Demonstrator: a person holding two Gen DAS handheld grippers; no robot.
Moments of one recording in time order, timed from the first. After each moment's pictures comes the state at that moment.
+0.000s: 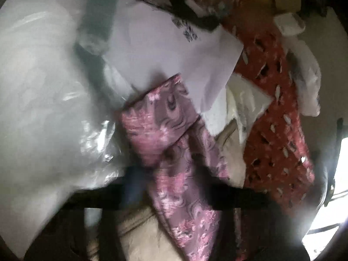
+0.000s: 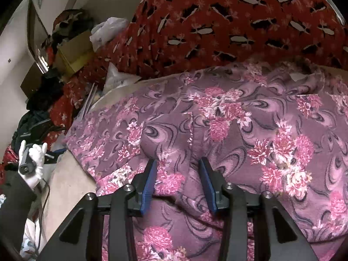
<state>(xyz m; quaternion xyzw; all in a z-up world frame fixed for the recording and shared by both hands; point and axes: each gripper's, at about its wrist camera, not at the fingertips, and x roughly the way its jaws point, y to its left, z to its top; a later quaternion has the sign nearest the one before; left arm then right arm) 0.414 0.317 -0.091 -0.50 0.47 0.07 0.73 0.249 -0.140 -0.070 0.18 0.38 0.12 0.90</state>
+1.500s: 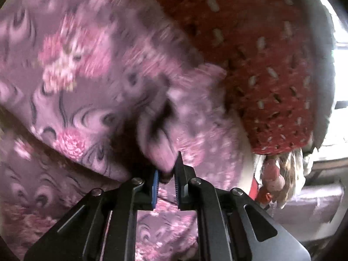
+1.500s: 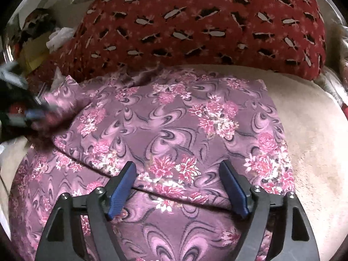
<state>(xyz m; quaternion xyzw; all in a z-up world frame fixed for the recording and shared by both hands) 0.309 -0.076 -0.068 -0.34 0.60 -0.17 0.70 0.163 -0.301 -0.074 0.09 0.38 -0.04 0.92</state>
